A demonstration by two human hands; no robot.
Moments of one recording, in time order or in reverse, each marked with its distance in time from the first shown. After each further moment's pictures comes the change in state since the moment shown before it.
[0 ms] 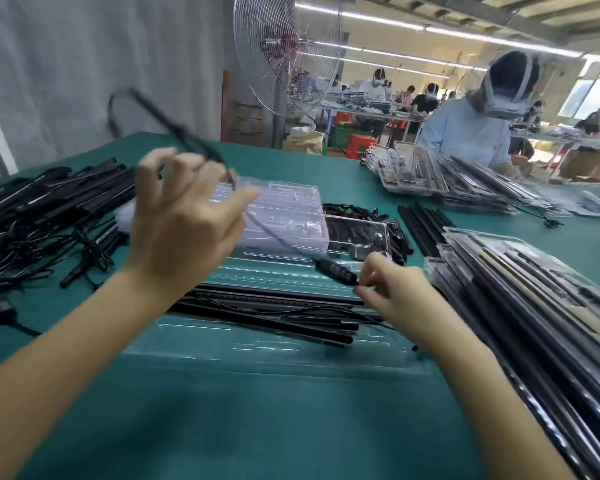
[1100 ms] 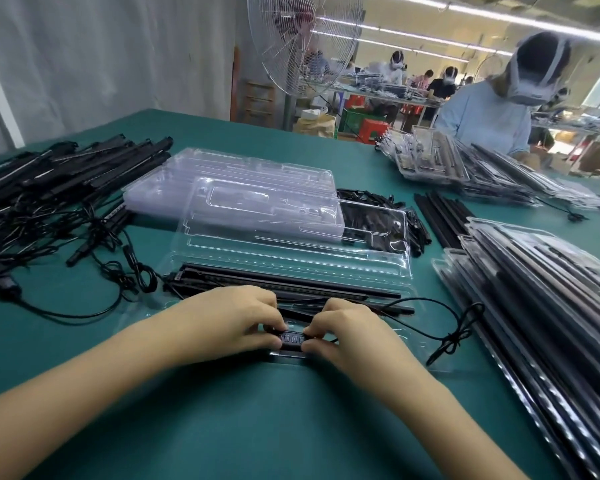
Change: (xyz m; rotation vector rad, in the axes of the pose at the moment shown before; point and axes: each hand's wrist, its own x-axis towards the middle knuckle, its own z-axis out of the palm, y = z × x) left_hand -0.074 0.033 0.016 -0.863 -1.002 0.087; right_hand -0.017 -0.037 0.066 -0.093 -0.191 -0.174
